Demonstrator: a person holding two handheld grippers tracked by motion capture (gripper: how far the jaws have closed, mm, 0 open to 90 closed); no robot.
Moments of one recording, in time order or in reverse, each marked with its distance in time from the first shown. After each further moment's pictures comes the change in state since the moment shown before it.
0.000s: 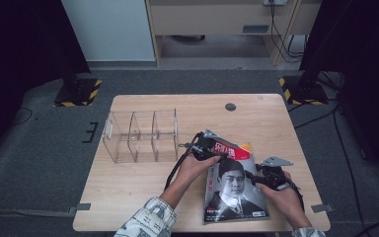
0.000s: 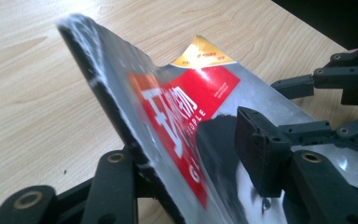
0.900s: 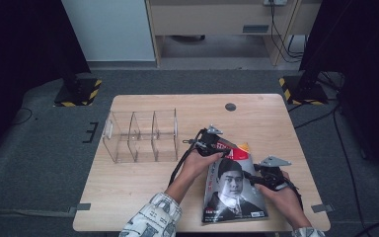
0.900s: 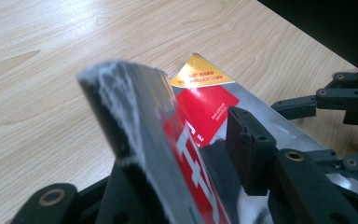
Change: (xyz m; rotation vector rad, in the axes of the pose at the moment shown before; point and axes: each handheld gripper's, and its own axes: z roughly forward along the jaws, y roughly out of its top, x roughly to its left) left arm 0.003 0.010 0.012 -0.005 -0.014 -0.013; right arm 0.004 0.002 0.002 0.000 0.014 -0.029
